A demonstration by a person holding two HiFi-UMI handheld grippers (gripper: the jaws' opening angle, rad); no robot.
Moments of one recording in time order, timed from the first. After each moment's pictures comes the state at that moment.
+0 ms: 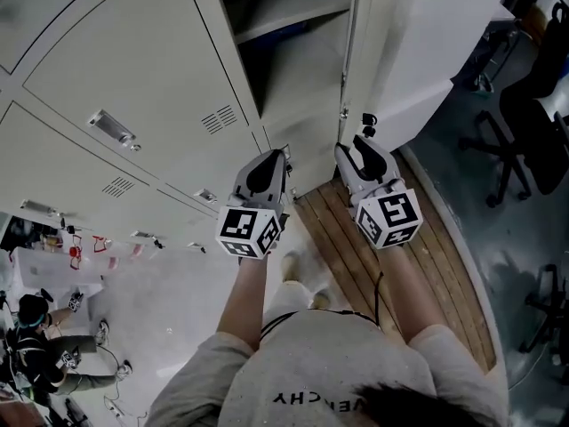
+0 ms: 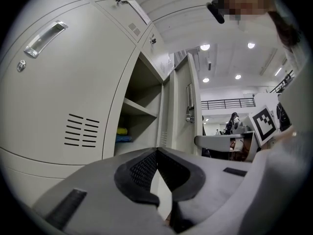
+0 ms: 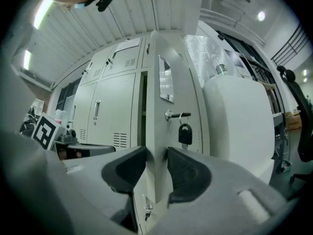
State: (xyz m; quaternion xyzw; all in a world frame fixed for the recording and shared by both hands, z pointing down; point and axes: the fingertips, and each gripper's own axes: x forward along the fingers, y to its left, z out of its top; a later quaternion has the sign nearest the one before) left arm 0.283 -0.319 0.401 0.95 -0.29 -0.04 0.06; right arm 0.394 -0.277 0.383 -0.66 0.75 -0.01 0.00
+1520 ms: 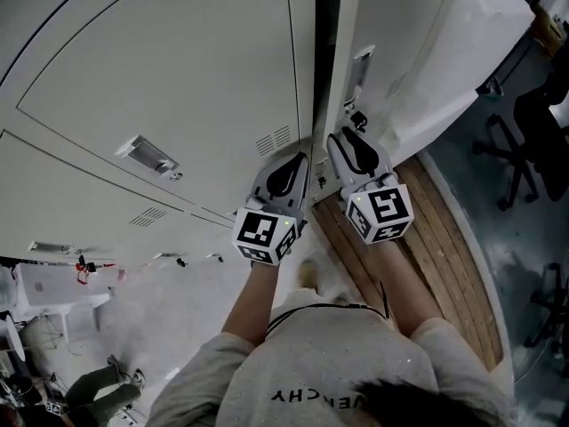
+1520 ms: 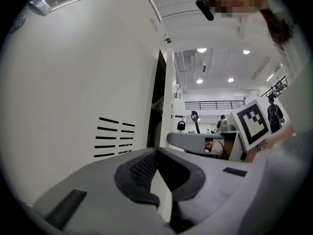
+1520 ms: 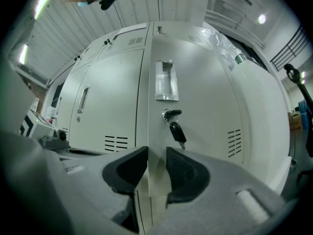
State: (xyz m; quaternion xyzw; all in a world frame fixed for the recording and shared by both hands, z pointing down) left arm 0.233 -0.404 0.406 0.97 -0.24 -0.03 0.07; right arm 0.299 -0.409 0.386 -0.67 0.74 0.00 0.01
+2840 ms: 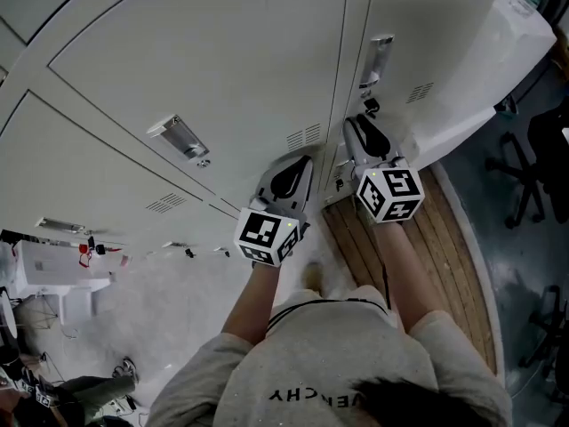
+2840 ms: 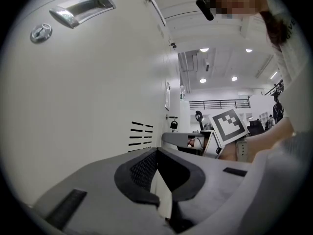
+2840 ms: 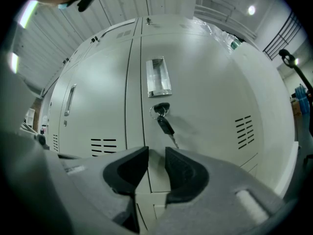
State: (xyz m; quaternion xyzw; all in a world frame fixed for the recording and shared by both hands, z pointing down) left arm 0.190 -0.415 0.411 0.96 -0.26 -0.03 0.07; right arm 0.295 -0.455 0.395 -0.67 0.74 -0.05 0.04
